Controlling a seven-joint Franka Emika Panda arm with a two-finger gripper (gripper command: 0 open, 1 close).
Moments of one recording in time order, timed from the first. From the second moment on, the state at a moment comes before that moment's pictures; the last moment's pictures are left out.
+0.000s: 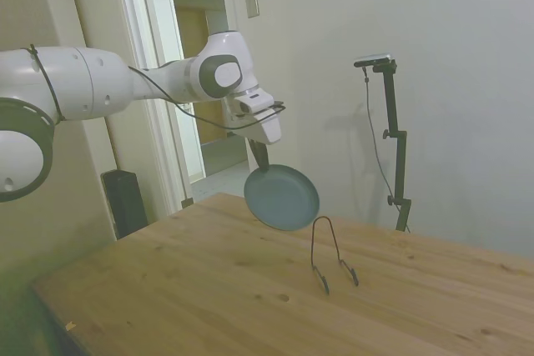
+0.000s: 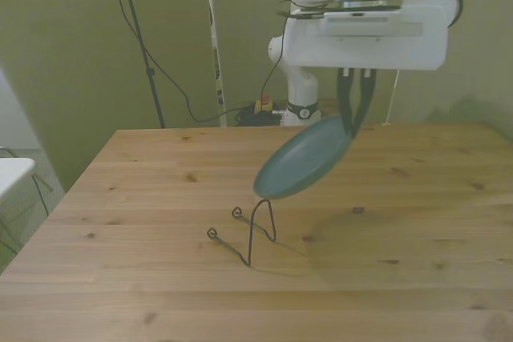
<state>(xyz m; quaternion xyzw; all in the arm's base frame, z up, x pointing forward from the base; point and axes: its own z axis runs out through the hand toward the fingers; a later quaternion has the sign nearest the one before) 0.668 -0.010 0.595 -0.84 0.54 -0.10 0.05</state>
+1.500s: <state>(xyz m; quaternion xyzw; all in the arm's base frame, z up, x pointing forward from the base) 0.597 0.049 0.461 -0.88 0.48 -0.04 0.03</state>
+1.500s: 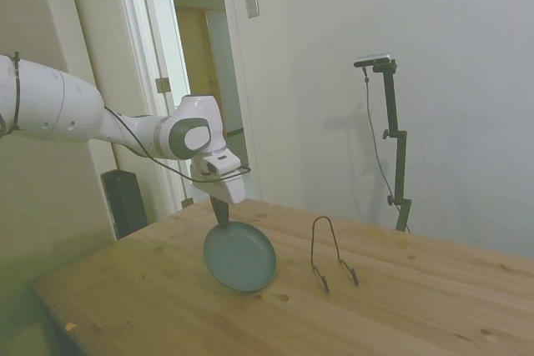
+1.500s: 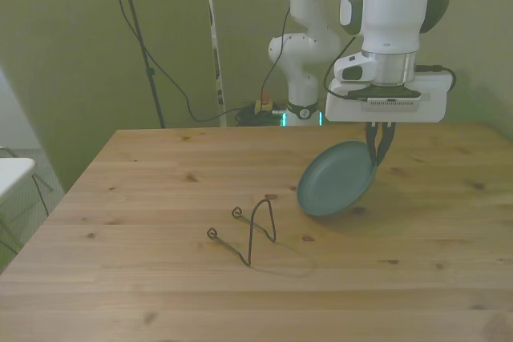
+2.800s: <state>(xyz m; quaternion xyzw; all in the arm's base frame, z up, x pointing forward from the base) 0.590 0.049 0.493 -0.88 0.47 -0.06 0.05</state>
